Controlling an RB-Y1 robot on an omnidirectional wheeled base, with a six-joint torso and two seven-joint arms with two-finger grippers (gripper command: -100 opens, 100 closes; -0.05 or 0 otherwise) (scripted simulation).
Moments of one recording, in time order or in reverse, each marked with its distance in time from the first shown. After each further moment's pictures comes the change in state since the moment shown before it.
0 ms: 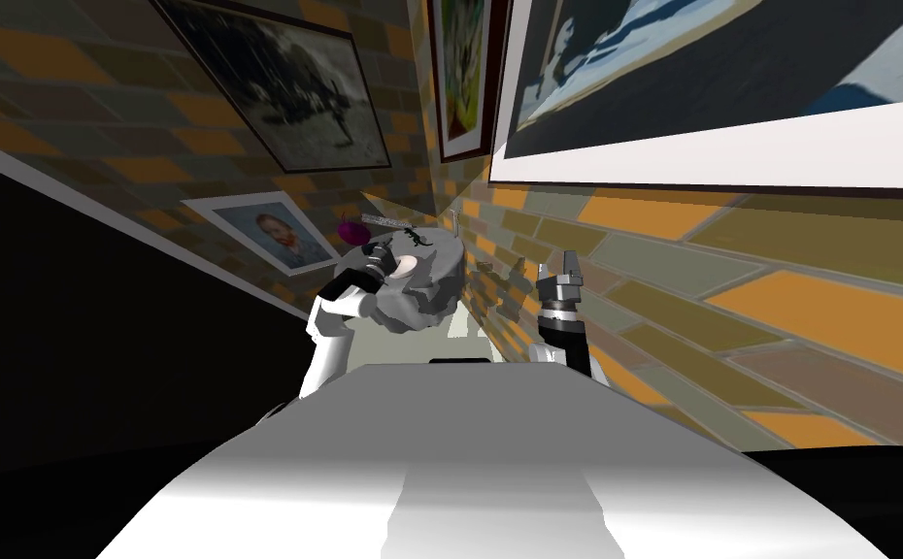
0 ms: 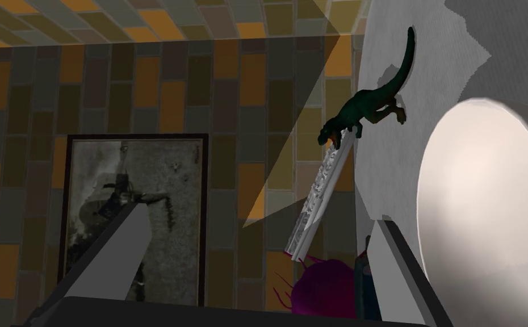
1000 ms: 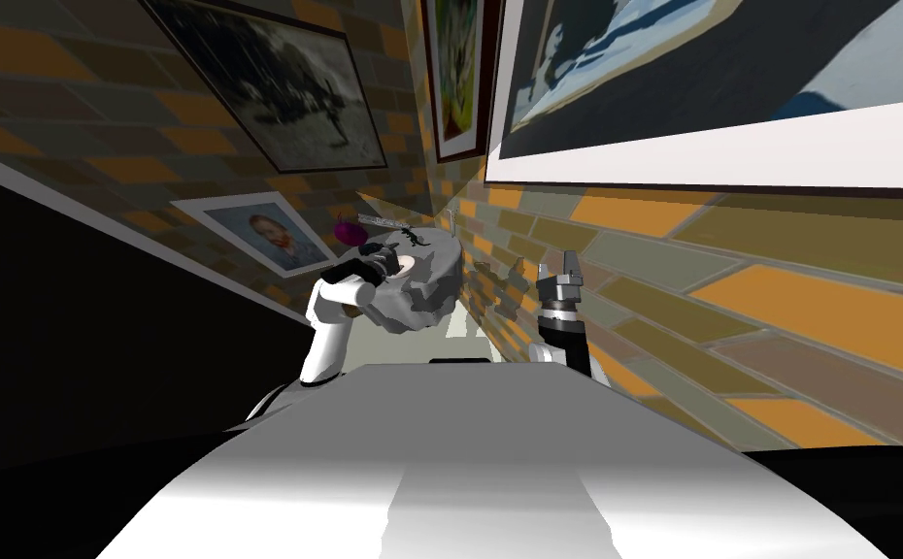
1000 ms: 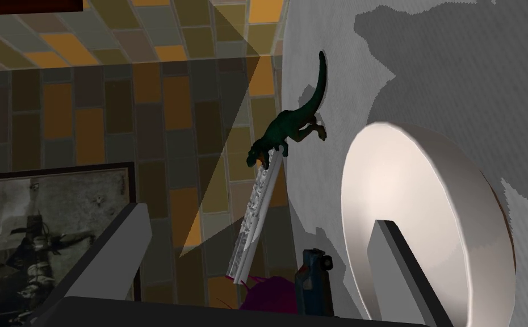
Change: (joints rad) left arm -0.111 0.057 -0.001 0.057 0.077 0.264 0.023; right arm 0.000 0.000 0.000 0.000 0.000 0.000 0.000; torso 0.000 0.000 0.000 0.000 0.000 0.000
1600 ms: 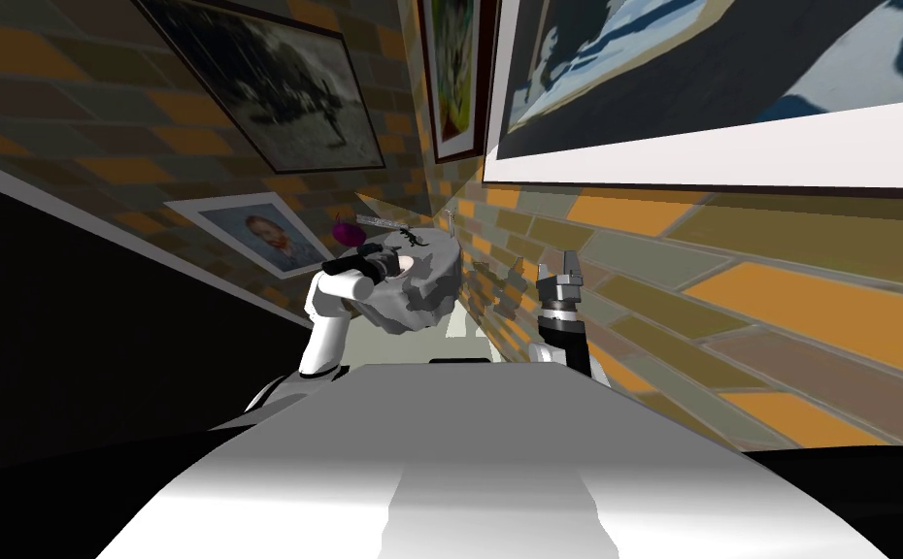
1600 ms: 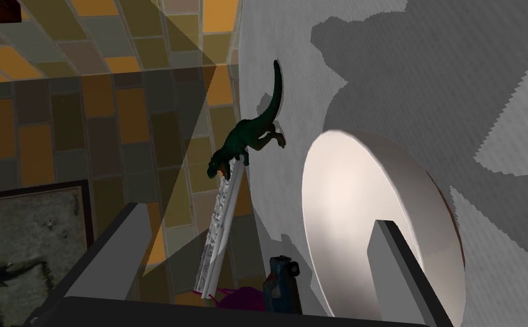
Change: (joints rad) left arm -0.055 0.032 0.001 0.033 0.048 0.144 0.012; right arm 0.000 0.000 0.000 0.000 0.000 0.000 0.000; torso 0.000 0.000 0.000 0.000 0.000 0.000
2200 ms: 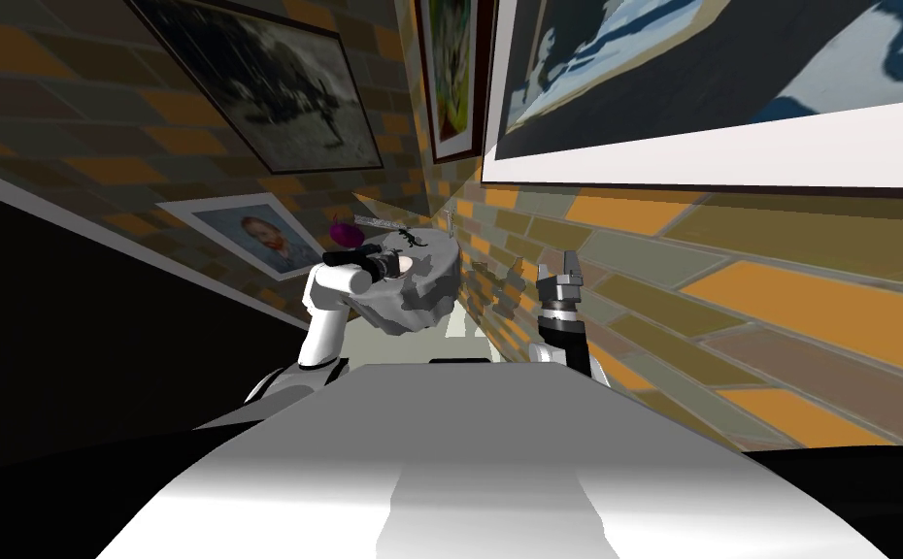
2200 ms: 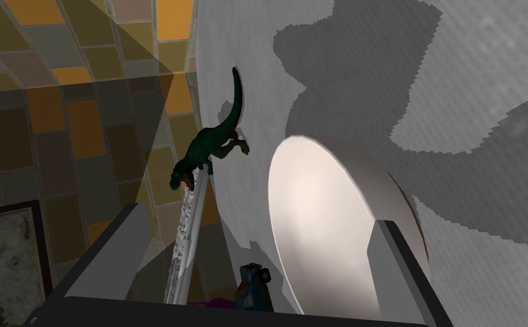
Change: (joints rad) left arm -0.059 0.030 0.002 0.027 0.044 0.152 0.018; right arm 0.000 0.000 0.000 0.000 0.000 0.000 0.000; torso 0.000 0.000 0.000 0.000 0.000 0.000
